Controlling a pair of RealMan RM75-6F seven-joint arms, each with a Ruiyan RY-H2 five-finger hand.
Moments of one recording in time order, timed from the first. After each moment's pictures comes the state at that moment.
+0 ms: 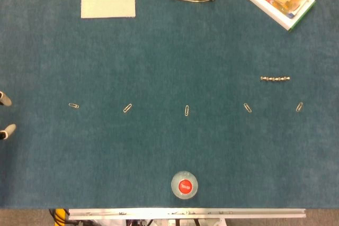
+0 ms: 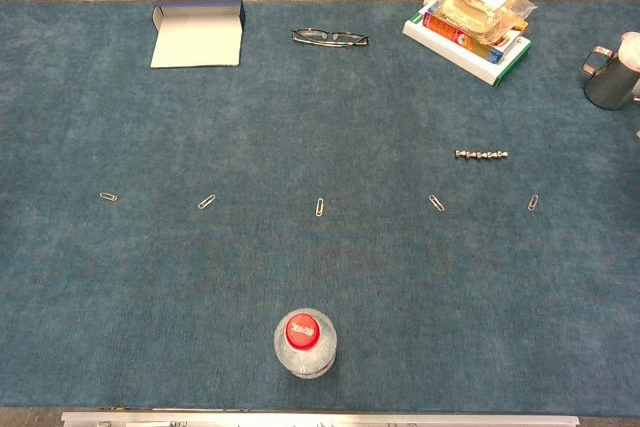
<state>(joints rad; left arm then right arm) -0.12 -1.21 0.00 -1.43 1.47 1.35 -0.03 0.22 -1.25 0.12 -1.50 -1.37 1.25 -0.08</state>
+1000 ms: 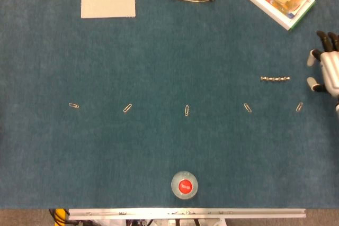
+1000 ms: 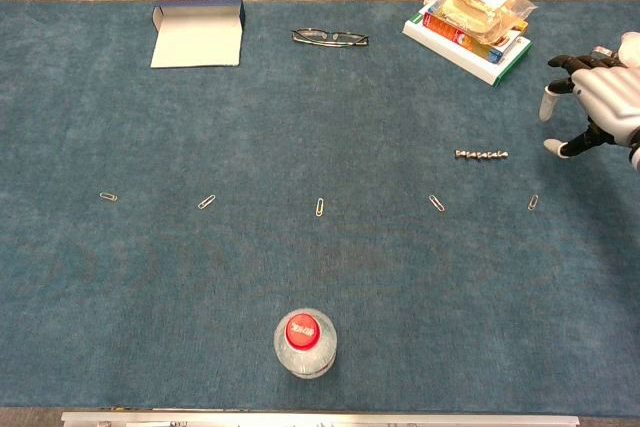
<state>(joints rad) -0.13 -1.26 0.01 -1.18 1.45 1.28 -0.26 0.41 -1.48 0.16 -1.43 -1.07 1.07 -0.47</state>
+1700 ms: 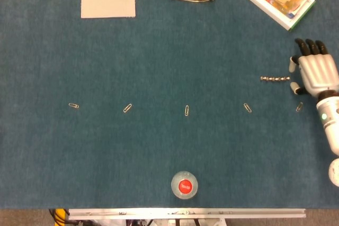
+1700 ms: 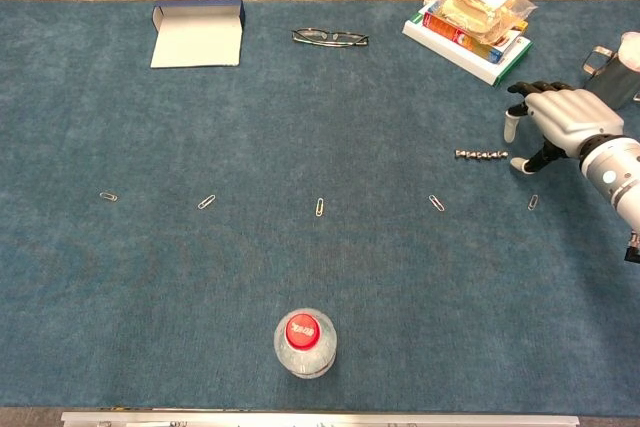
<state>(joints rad) -0.12 -1.27 0.02 -1.12 1.45 1.26 -0.31 0.49 -1.58 0.14 -1.32 -0.99 0.98 -0.52</state>
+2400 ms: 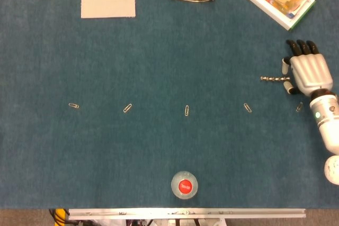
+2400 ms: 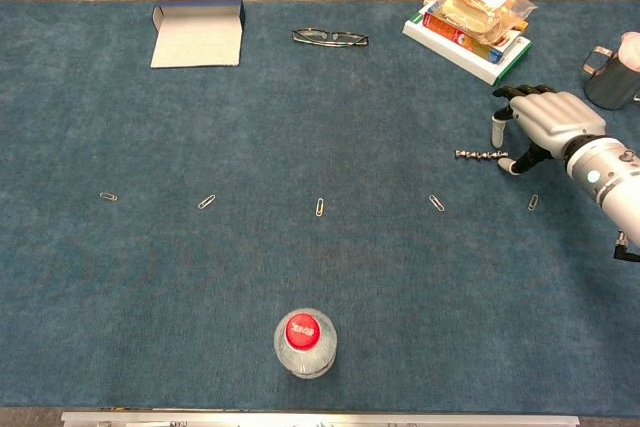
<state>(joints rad) -0.11 -1.27 0.02 -1.11 1.45 1.25 -0.32 0.53 -1.60 0.13 -1.29 -0.98 0.95 -0.51</state>
